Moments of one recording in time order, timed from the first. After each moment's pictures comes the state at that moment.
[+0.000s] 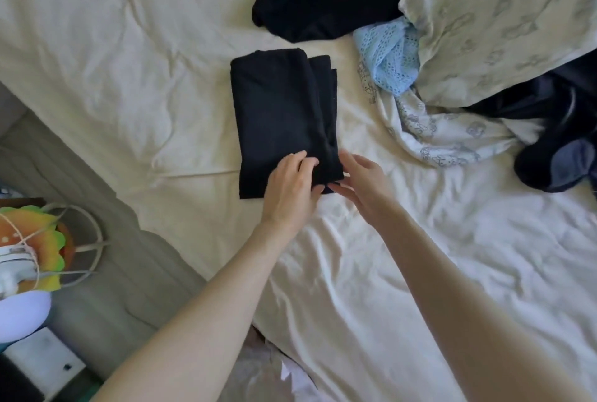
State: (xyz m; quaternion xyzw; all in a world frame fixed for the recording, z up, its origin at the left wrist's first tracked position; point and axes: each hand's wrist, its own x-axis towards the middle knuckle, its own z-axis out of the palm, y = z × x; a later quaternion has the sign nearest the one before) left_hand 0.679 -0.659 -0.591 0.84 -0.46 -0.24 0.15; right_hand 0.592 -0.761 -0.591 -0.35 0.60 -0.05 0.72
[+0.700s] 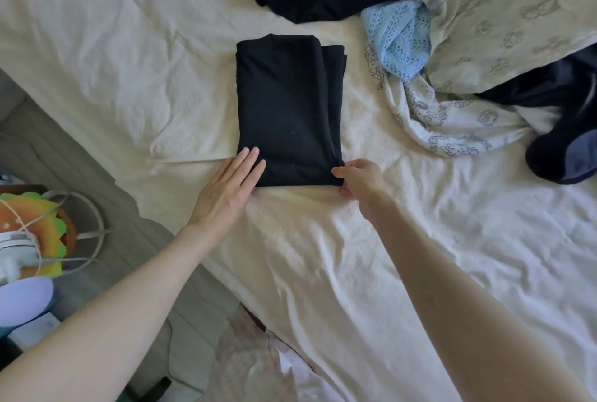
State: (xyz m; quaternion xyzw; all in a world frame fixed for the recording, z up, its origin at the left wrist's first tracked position) left_hand 0.748 -0.577 -0.607 0.78 -0.60 -0.16 0.01; right_hand 0.588 -0.752 -0.618 -0.44 0.66 0.04 0.61
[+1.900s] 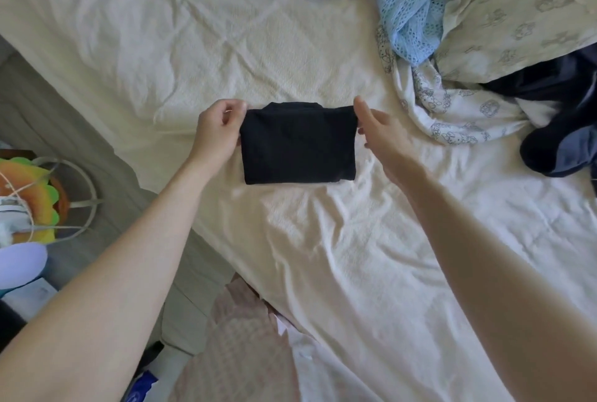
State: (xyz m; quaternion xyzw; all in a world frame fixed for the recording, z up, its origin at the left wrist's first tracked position) left_hand 0.775 -0.624 -0.577 0.81 -0.10 -0.39 0.42; right_hand 0.600 -0.782 -0.564 -0.56 0.56 0.03 0.61
